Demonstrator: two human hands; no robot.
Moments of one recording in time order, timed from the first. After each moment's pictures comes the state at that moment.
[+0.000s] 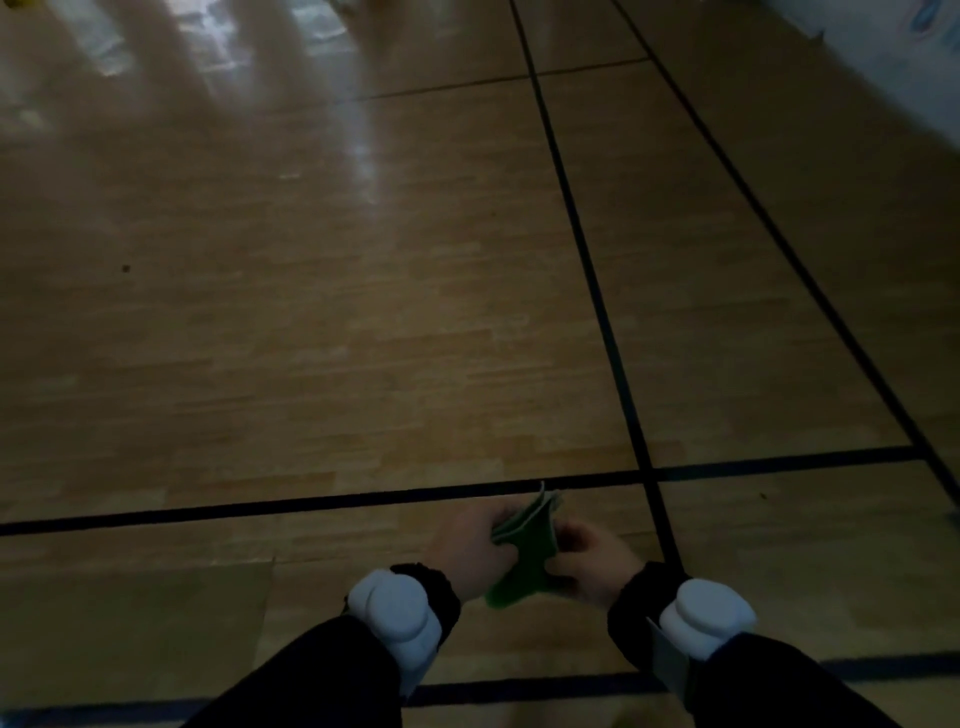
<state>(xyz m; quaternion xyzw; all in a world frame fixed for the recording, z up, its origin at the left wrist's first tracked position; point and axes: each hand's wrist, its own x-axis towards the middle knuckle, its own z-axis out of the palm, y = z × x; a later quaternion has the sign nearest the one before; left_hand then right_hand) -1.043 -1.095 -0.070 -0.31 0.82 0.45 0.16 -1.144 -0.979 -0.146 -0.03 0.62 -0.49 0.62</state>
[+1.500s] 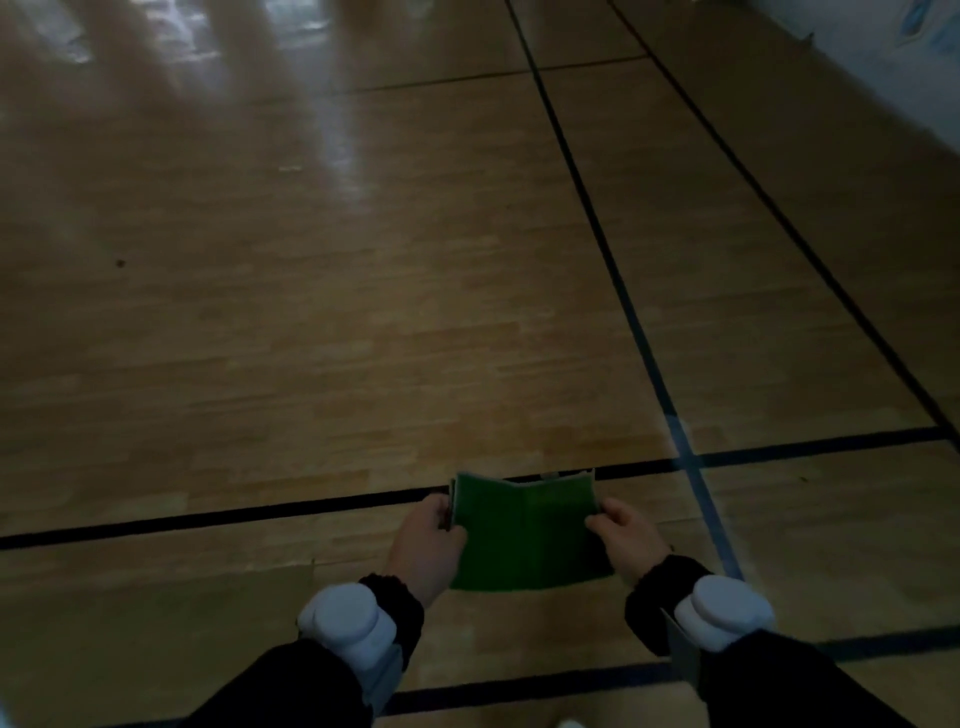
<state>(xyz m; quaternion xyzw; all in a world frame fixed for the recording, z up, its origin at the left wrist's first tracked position) -0.905 -1.233 -0.109 -0.48 0.67 0.56 0.07 -1.049 -1.077 -0.150 -0.02 0.76 -0.46 0.46</state>
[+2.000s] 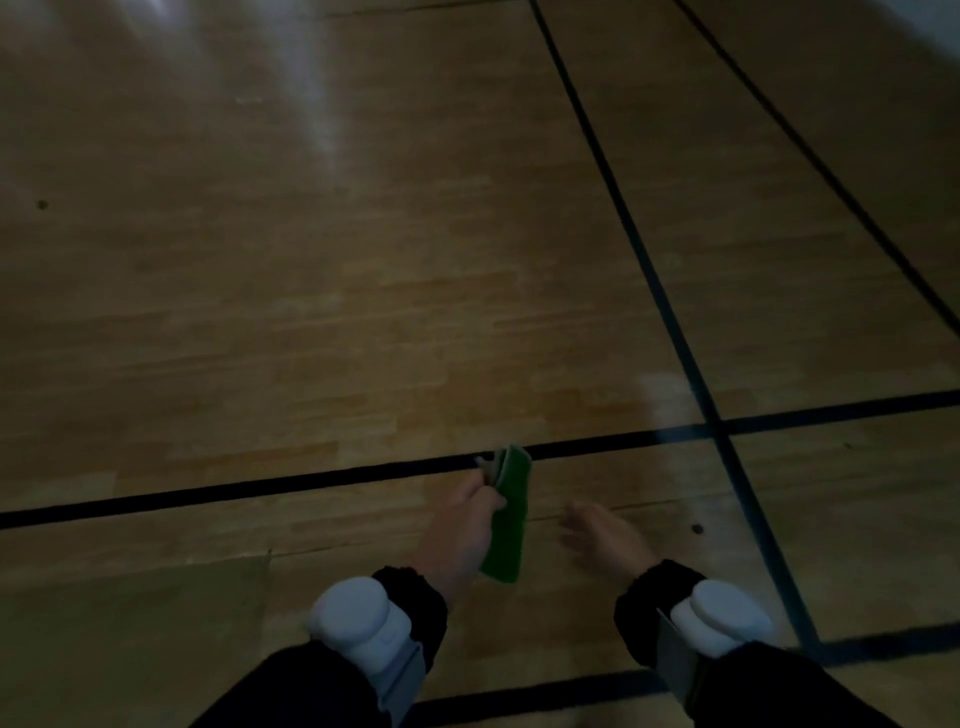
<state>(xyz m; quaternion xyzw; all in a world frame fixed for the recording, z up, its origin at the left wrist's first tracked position) -0.938 -1.244 -0.280 -0.43 0.58 0.69 0.08 -1.042 -1.114 -0.356 0.09 0.69 -0.49 0.52</state>
